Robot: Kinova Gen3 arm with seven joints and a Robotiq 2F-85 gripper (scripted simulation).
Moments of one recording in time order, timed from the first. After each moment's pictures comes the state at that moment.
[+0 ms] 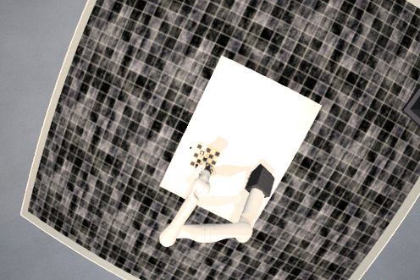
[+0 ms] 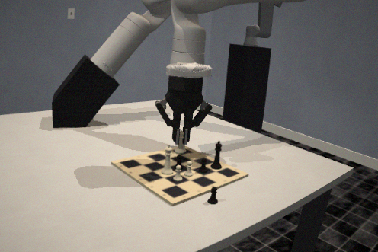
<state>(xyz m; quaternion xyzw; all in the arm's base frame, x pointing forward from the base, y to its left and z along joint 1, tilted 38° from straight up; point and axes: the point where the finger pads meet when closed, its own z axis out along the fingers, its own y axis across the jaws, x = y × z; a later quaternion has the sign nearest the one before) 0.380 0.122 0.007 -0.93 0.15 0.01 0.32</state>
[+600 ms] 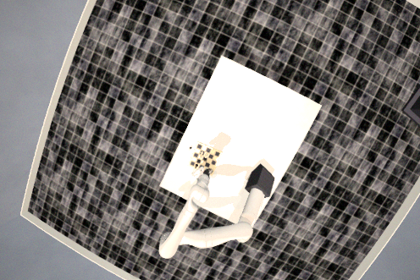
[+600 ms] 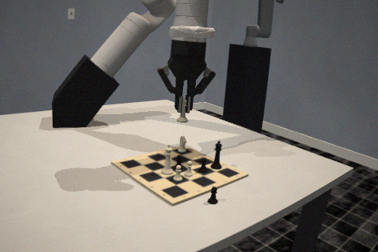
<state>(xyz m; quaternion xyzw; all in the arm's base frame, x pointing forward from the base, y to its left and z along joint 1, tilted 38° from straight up) 0.375 0.076 0.067 -0.93 0.15 0.00 0.32</state>
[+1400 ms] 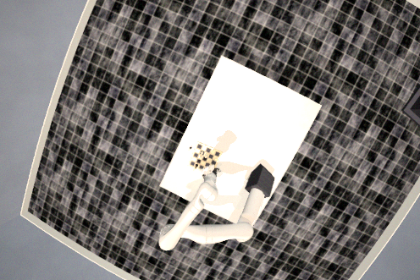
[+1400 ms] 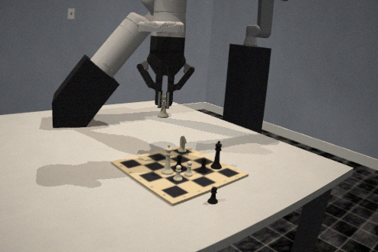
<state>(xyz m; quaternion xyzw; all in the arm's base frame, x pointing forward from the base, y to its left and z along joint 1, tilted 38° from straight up) 0.349 0.044 0.047 -0.91 0.26 0.04 0.33</state>
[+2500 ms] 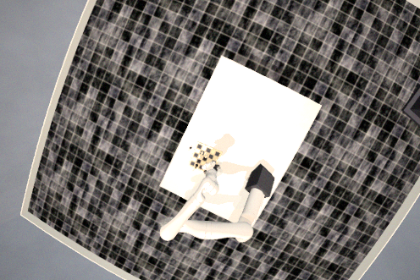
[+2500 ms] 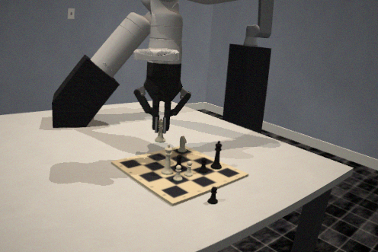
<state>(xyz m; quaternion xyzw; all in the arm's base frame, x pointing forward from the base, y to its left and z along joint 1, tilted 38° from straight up) 0.357 0.075 -0.001 -0.91 0.27 0.03 0.33</state>
